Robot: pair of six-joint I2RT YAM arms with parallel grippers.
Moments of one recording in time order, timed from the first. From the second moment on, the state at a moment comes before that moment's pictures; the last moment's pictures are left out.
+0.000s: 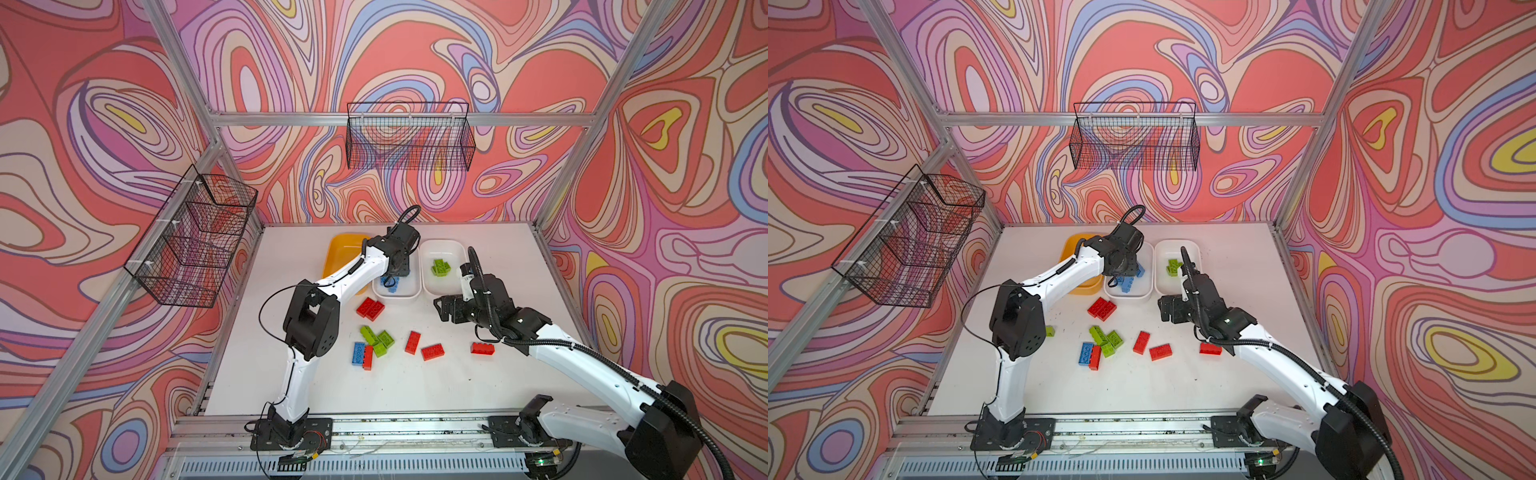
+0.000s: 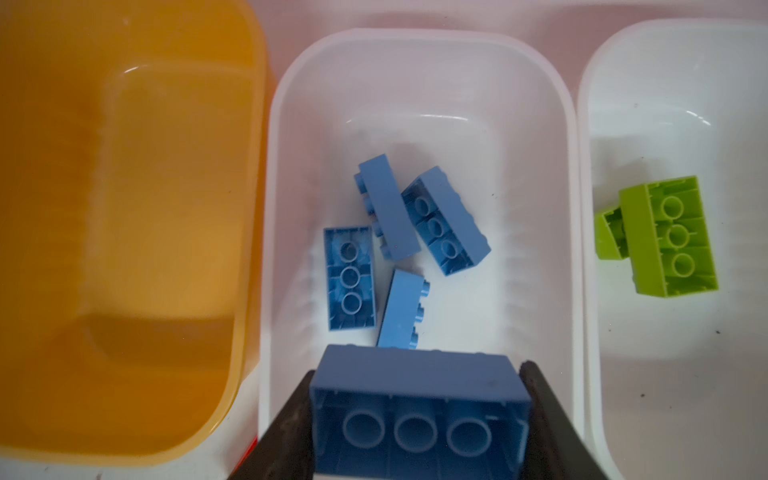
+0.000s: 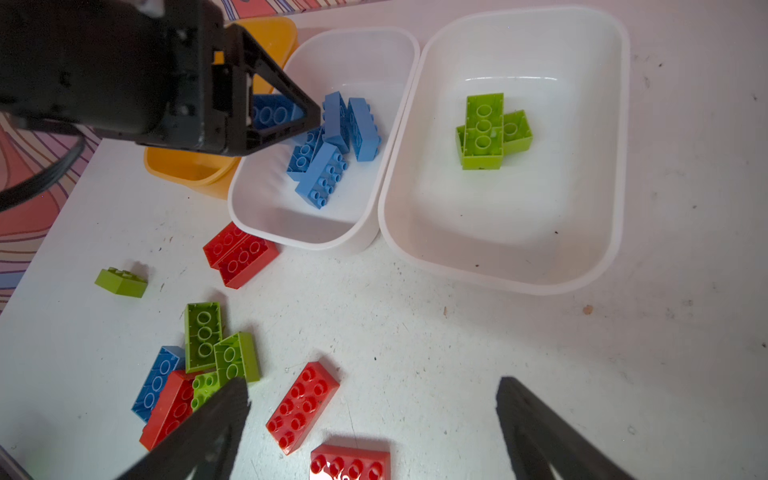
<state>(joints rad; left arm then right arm) -0.62 2.17 1.94 -0.86 -0.27 -0.56 0.58 1.14 0.81 -0.36 0.05 0.41</state>
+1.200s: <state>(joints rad) -0.62 1.01 0.63 -0.73 -0.24 -0.72 0.71 1.07 0.83 -0.45 0.10 0.51</state>
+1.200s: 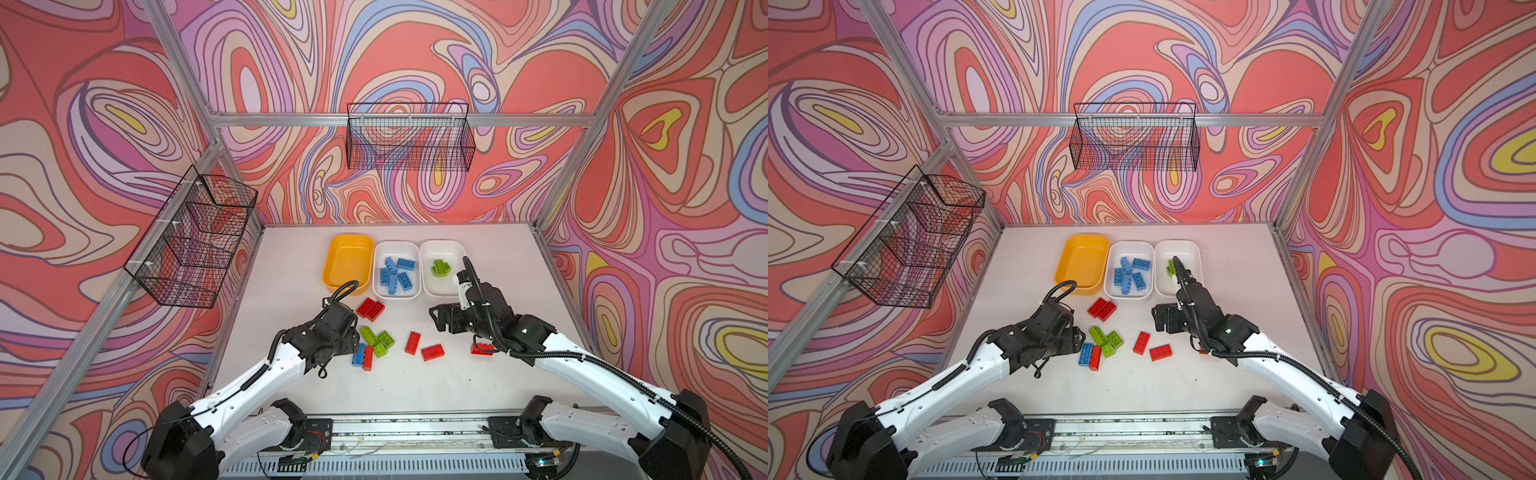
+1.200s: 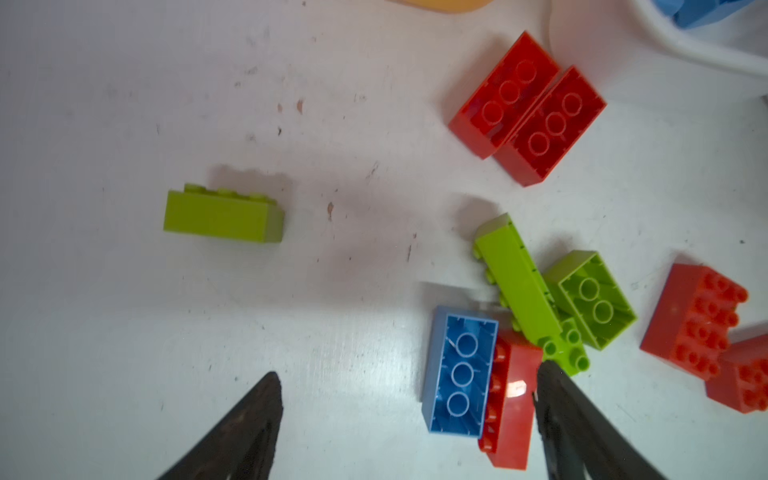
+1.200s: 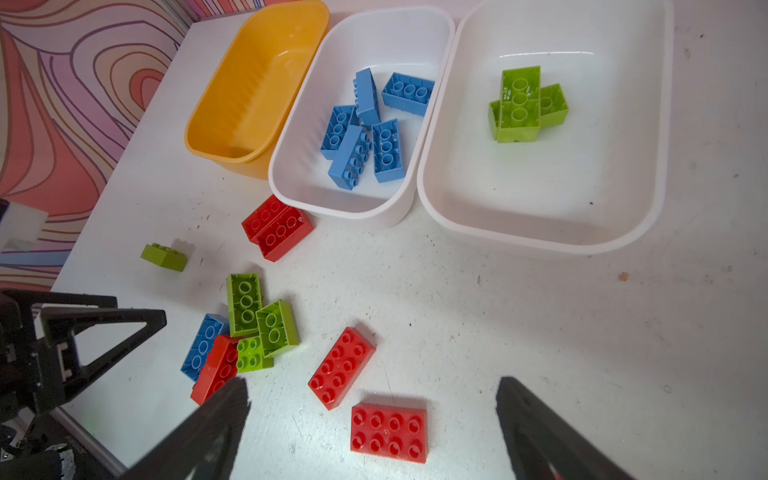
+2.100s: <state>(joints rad) -0.80 1.15 0.58 -0.66 -0.27 -0.83 0.74 0.93 0.82 -0.54 0.20 0.56</state>
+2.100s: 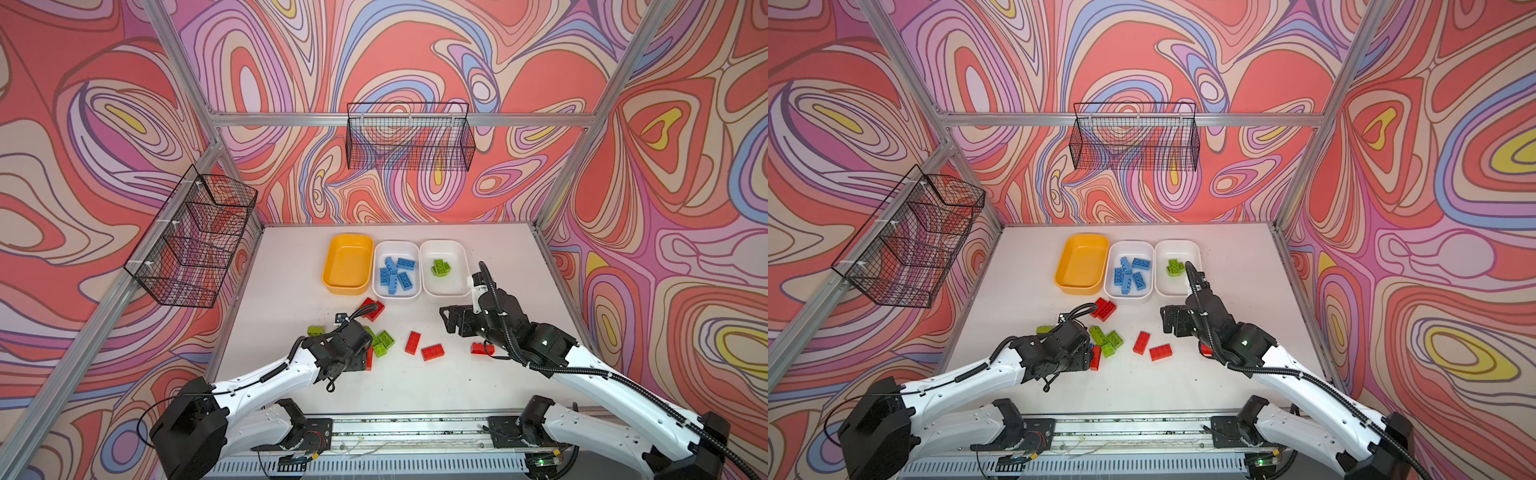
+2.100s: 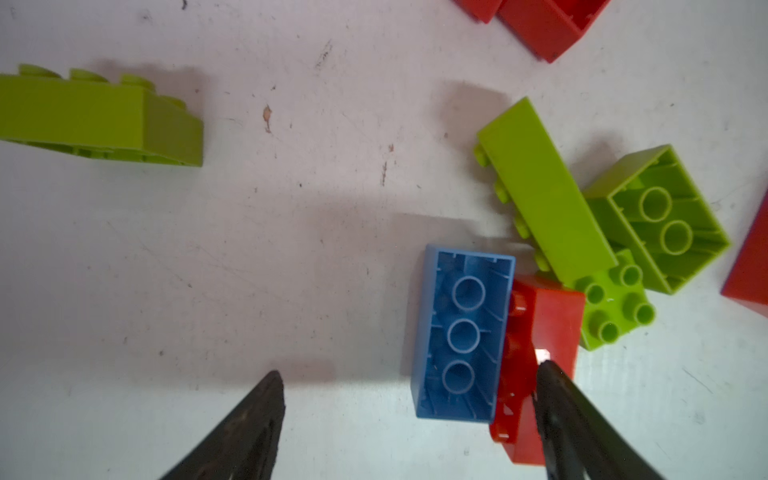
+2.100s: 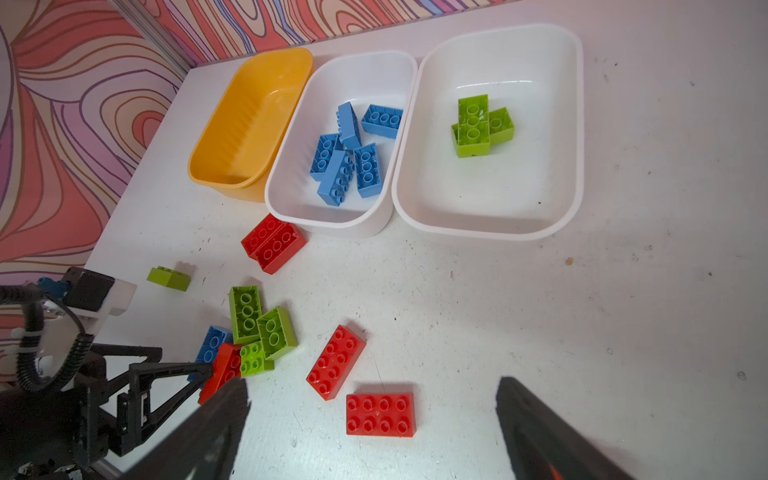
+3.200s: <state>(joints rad) -0.79 1.16 0.64 -0.70 -0.39 -0.82 0.74 0.89 0.79 -0.58 0.22 0.57</state>
